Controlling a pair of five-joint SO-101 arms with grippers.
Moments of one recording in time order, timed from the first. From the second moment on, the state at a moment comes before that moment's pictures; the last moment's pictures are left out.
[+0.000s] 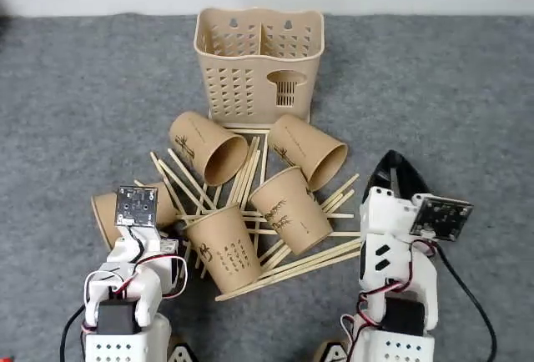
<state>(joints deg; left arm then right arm) -5.1 -102.2 96.7 69.4 5.7 5.7 -103.3 95.4 22.8 -5.9</state>
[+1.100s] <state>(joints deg) -5.1 -102.2 96.7 69.4 5.7 -14.5 -99.8 95.2 32.2 -37.0</state>
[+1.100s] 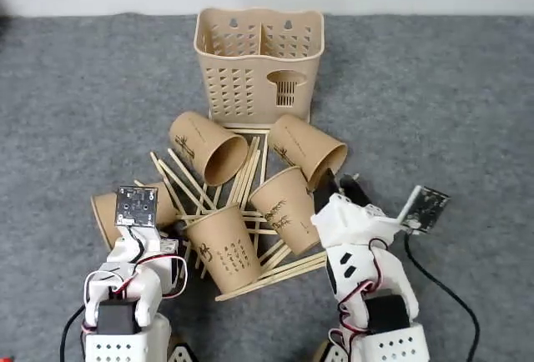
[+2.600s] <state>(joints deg) -5.1 -102.2 96.7 69.4 5.7 -13.5 -25.1 54.2 25.3 -26.9</state>
